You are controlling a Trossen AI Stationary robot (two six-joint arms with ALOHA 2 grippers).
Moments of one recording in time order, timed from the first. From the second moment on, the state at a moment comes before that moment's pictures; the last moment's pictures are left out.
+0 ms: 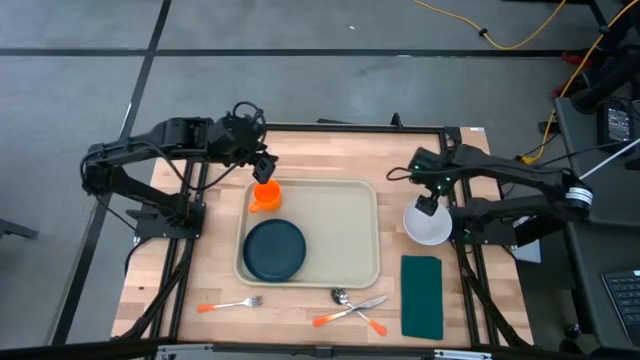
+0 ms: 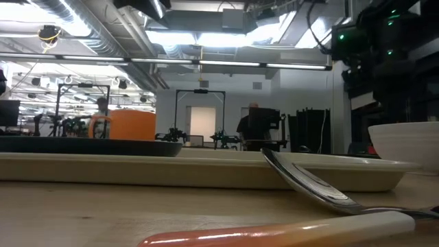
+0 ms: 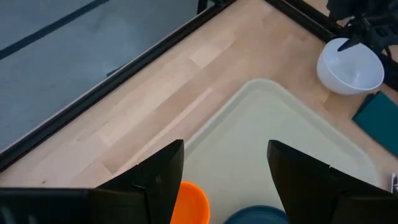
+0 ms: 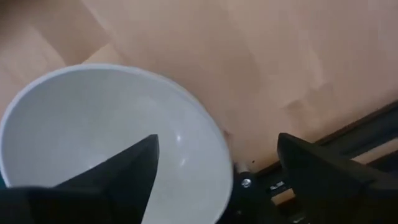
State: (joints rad) left arm 0.15 1.24 1.52 -1.10 -0.31 -0.55; right arm -0.46 1.11 0.76 -1.20 -0.02 0.12
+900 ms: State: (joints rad) left arm 0.15 1.24 1.52 -1.10 -0.20 -0.46; right arm -0.46 1.23 0.91 -1.18 -0.27 0.00
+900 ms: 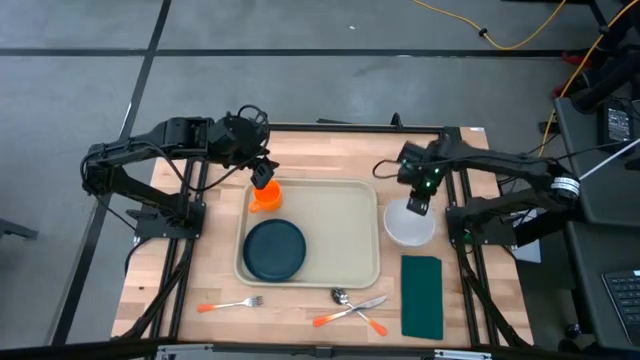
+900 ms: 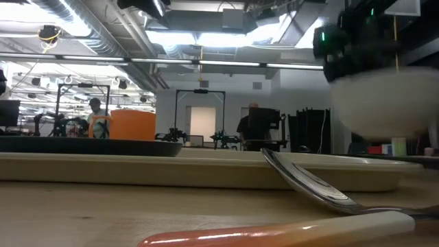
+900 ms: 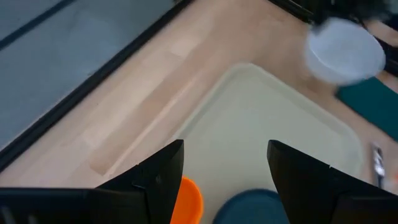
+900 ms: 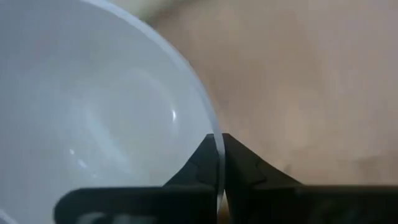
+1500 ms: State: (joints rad) left arm 0.04 1.30 1.66 -0.97 0.08 -0.08; right arm -0.46 1.49 1.84 -1.54 -0.11 0.05
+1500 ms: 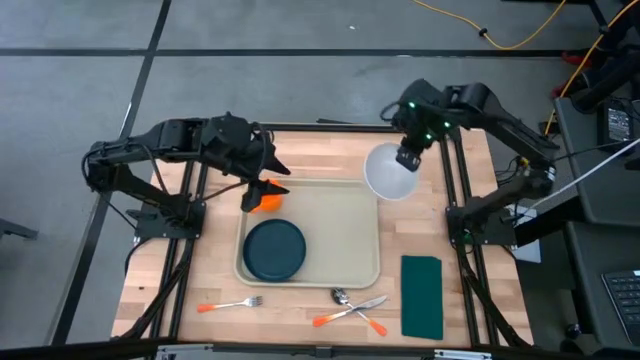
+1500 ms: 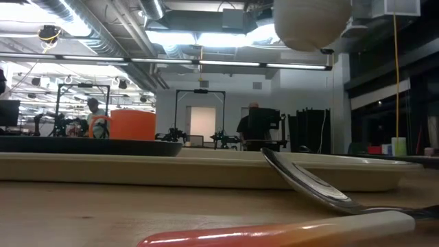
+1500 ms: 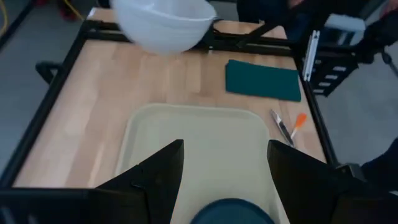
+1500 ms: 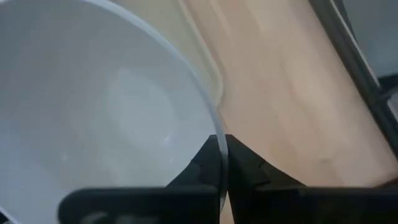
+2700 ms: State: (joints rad) left arm -0.09 1.80 2.09 -1.27 -0.18 0.53; right arm -0.29 1.96 2.25 -1.55 -0.27 -0.08
